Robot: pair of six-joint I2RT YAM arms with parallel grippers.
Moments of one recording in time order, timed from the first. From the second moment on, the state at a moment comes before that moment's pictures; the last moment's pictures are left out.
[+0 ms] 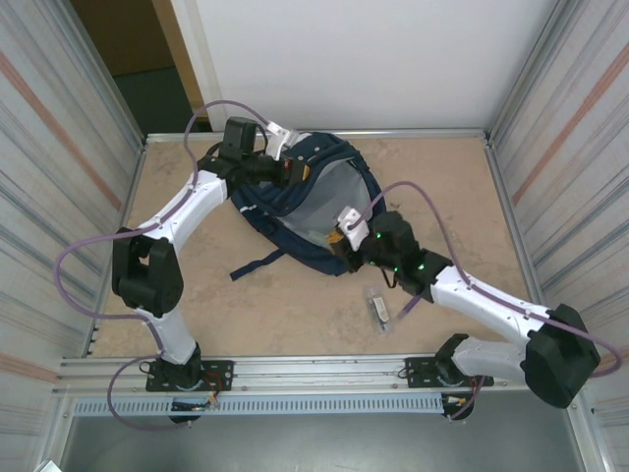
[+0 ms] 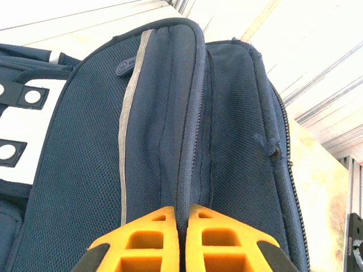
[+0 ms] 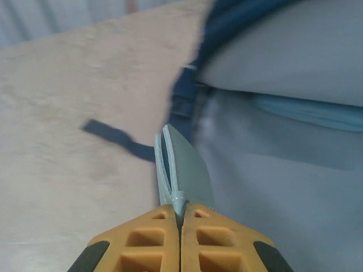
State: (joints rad) left arm -0.36 1.78 1.55 -0.40 0.71 -0.03; right arm 0.69 1.15 0.72 0.01 -0.18 -0.17
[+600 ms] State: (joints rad) left arm -0.35 1.78 1.57 -0.51 0.75 -0.02; right arm 0.59 1.80 1.15 0.06 -0.29 -1.01
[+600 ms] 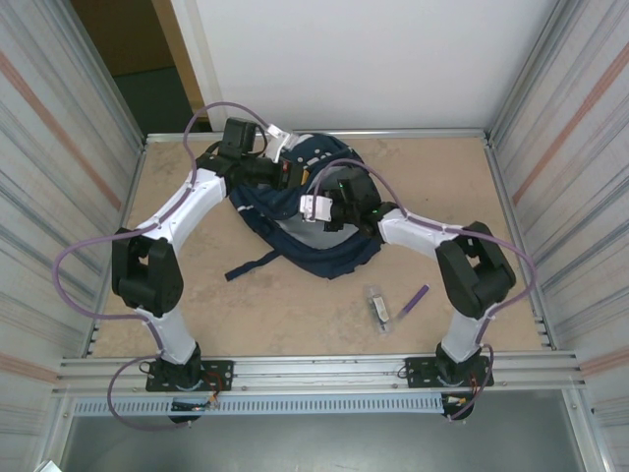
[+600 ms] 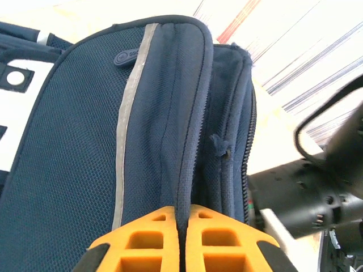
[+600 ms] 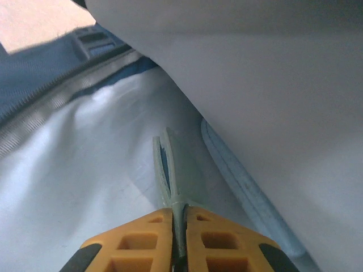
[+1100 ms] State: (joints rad) left arm -0.35 1.76 1.57 -0.50 0.76 -0.02; right arm 0.47 1.86 1.02 0.16 -0.24 -0.65
